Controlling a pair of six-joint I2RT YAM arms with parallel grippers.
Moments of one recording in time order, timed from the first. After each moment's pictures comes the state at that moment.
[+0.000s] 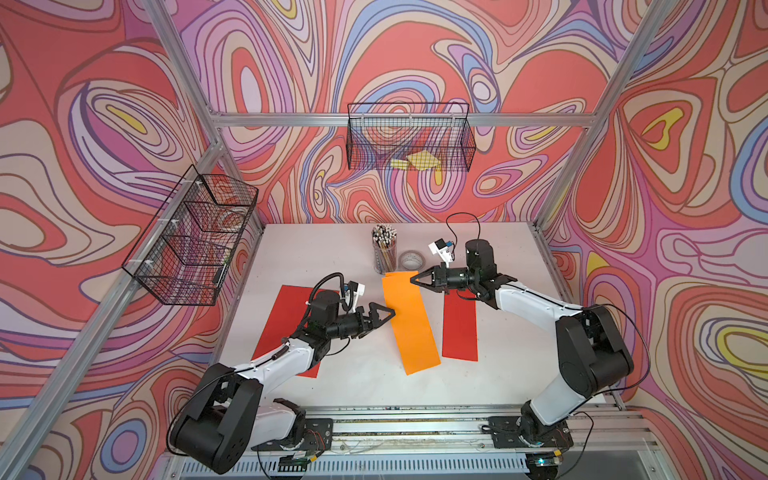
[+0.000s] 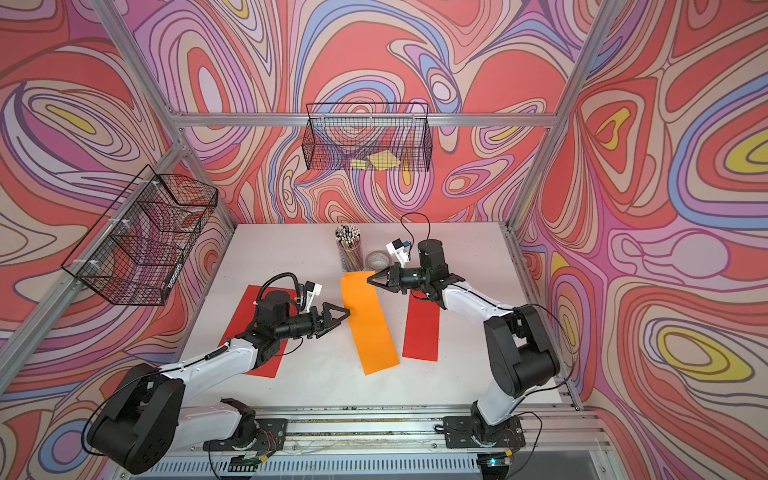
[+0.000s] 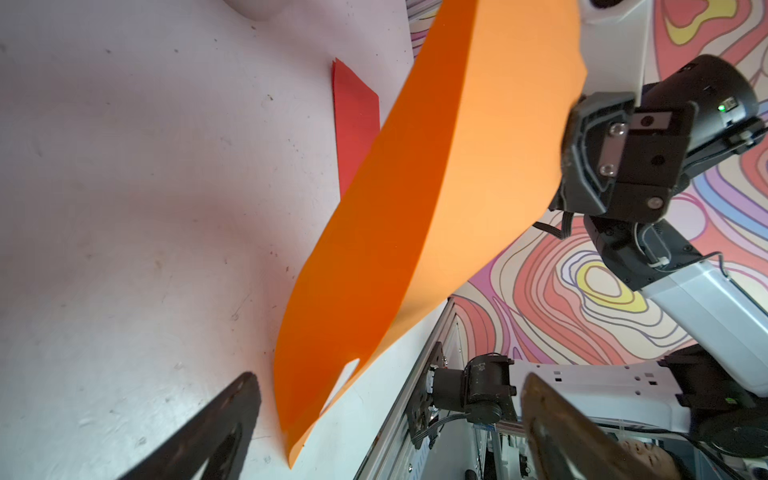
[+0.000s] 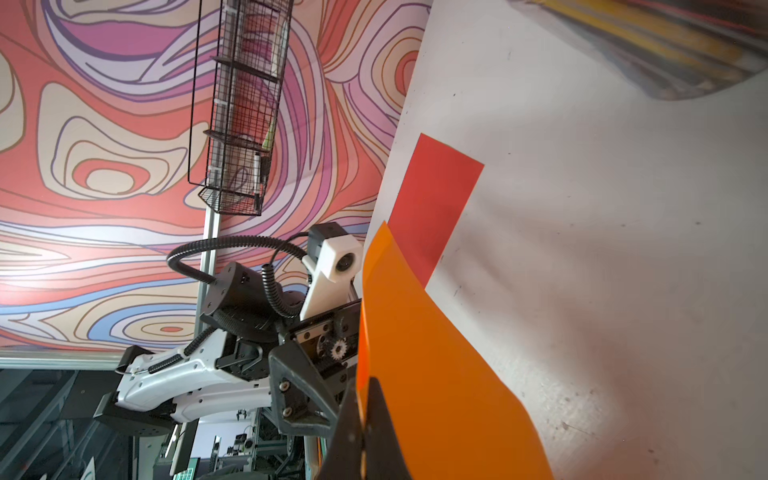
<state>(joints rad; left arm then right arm) -0.40 1.25 0.46 0.32 0.73 -0.93 0.33 1.66 1.00 0.18 -1.03 0.80</state>
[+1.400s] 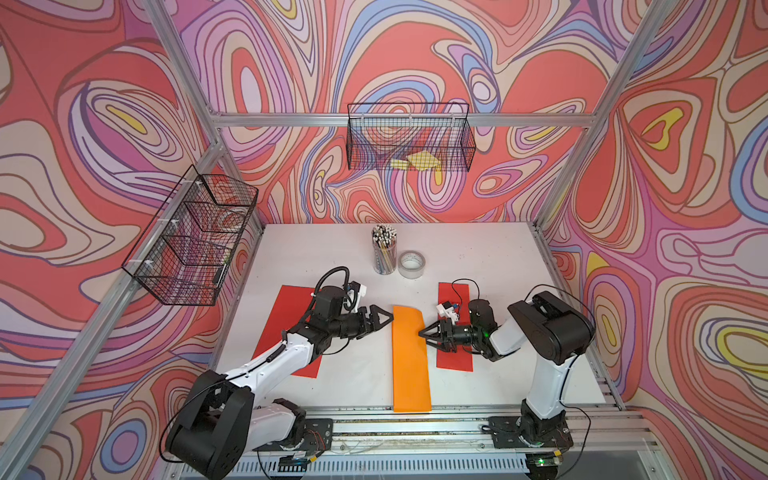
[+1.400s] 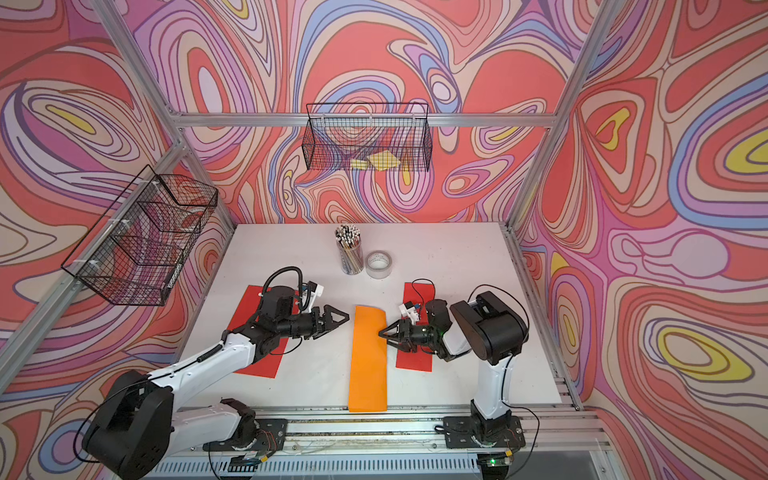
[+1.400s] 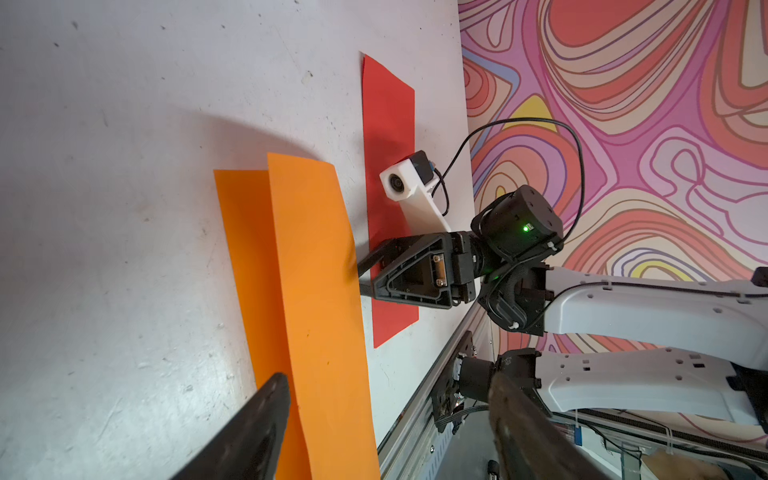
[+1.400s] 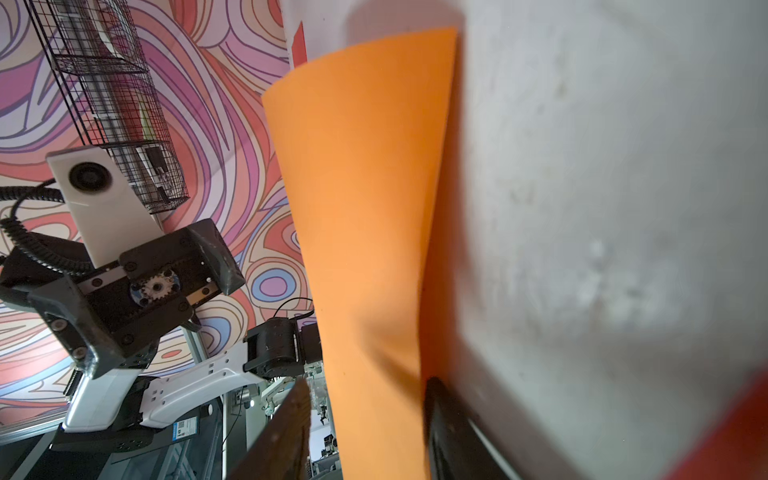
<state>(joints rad) -0.44 1.24 0.56 0.06 0.67 -0.84 0.38 1.93 0.43 0.94 -1.03 1.10</state>
